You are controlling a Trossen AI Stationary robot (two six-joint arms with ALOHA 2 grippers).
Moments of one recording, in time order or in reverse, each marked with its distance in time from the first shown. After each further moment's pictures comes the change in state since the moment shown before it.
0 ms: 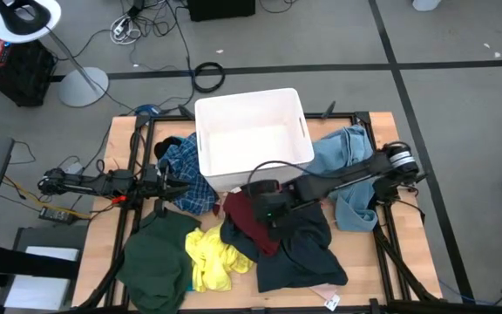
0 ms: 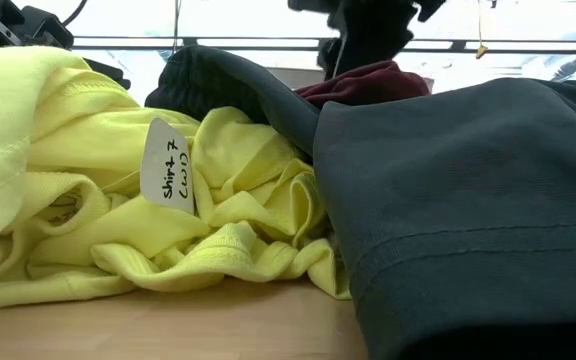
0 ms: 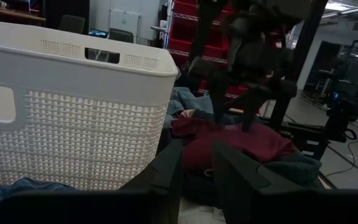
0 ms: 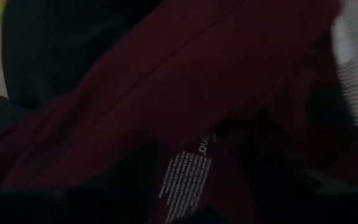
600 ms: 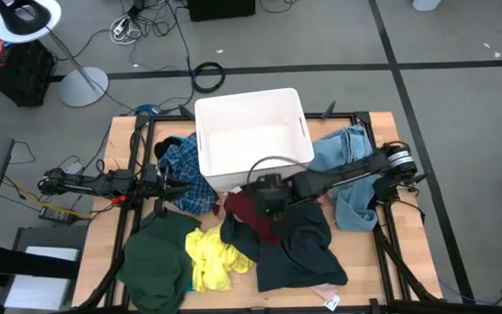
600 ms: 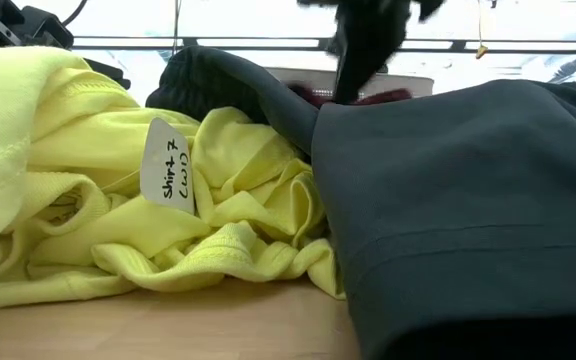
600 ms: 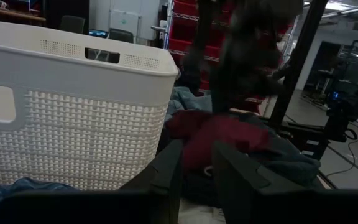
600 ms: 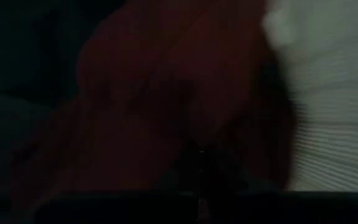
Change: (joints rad) left arm 0.000 0.000 0.000 0.000 0.000 0.000; right arm -0.022 -0.033 0.073 -0.168 0.105 -0.028
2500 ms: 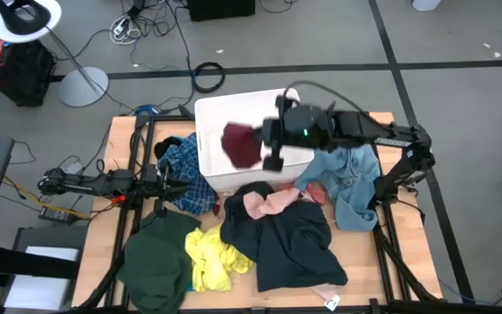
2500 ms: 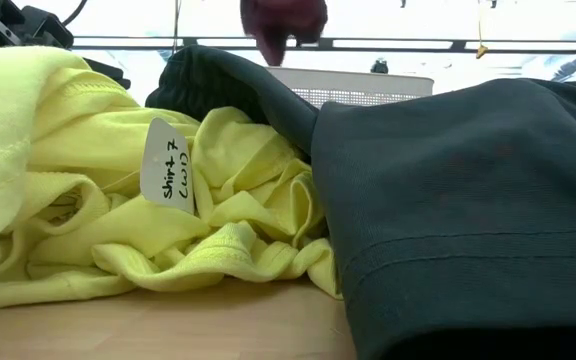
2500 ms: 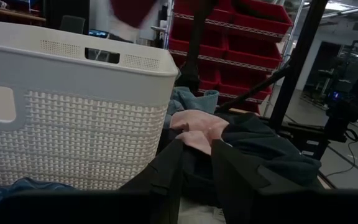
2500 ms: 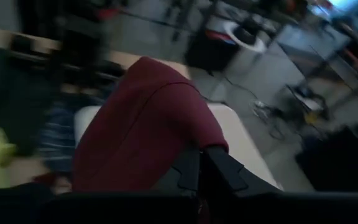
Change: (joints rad) left arm 0.000 0.000 0.000 0.000 0.000 0.000; right arm -0.255 -0.165 0.362 0.168 0.170 -0.305
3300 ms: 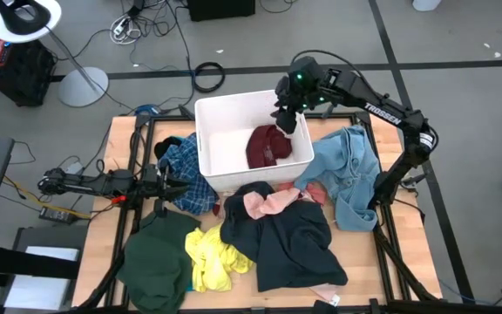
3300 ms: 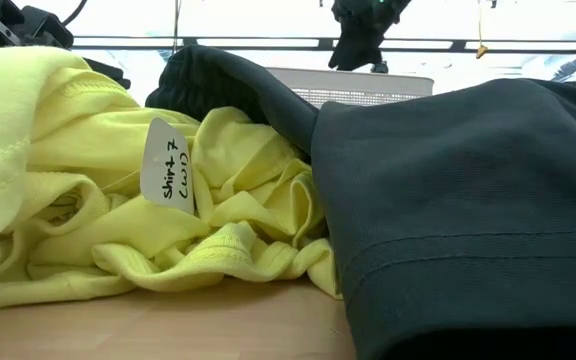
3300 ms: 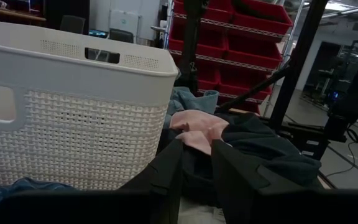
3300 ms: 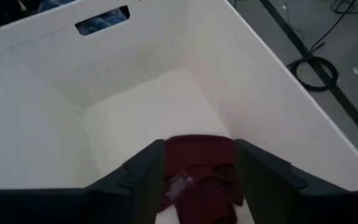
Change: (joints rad) left arm 0.000 0.000 0.000 0.000 0.000 0.000; right arm -0.483 -0.008 -0.133 -0.189 -0.509 0.120
